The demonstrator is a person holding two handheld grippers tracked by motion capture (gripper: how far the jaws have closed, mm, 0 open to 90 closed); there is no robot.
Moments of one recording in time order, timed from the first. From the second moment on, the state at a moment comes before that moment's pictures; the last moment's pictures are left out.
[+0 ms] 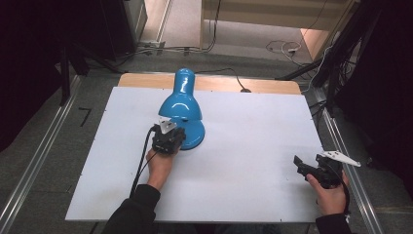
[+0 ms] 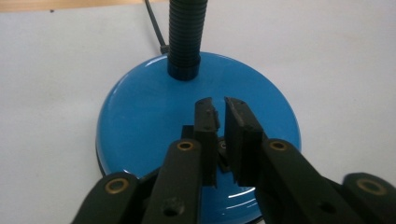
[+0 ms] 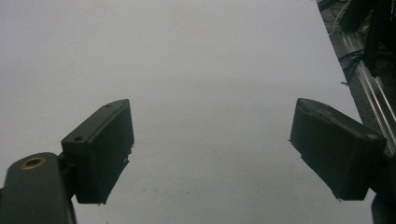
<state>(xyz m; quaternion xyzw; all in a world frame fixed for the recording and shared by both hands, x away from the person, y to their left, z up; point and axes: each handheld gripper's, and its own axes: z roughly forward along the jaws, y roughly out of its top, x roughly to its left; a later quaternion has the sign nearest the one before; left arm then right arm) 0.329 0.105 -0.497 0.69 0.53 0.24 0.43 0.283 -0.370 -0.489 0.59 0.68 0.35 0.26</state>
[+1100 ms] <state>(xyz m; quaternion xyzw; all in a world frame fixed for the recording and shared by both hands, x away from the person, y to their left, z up) 0.327 0.103 -0.503 0.68 0.55 0.22 0.43 0.282 -0.371 -0.489 0.59 0.67 0.35 0.26</state>
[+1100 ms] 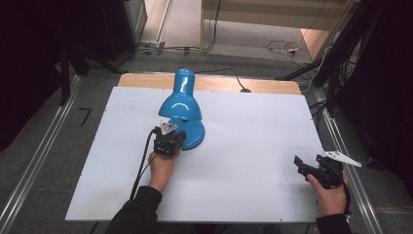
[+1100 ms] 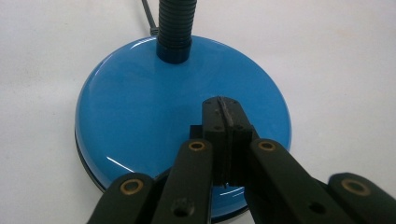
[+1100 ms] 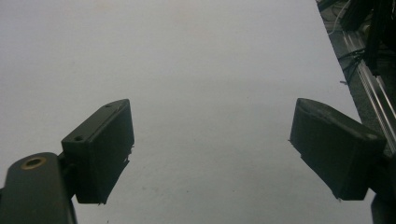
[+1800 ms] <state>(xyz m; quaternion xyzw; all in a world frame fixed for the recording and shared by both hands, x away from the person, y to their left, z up) 0.324 0.102 -0.503 0.68 0.54 0.23 0.43 0.282 -0.371 -0.489 0.59 0.67 0.35 0.26</state>
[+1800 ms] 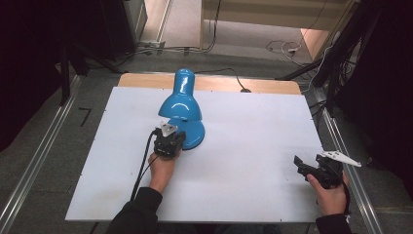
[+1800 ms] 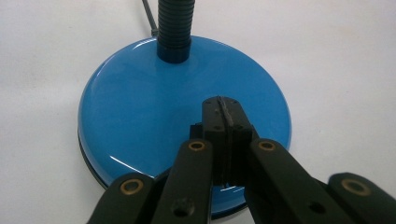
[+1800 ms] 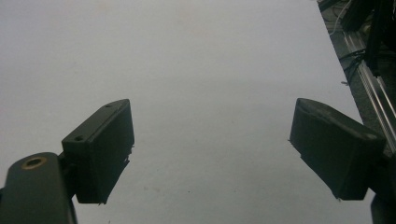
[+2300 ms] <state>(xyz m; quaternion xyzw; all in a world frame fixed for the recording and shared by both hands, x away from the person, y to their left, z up) 0.320 0.100 -0.504 0.69 0.54 0.23 0.43 0.282 -0.369 -0.489 0.59 0.67 0.35 0.26</state>
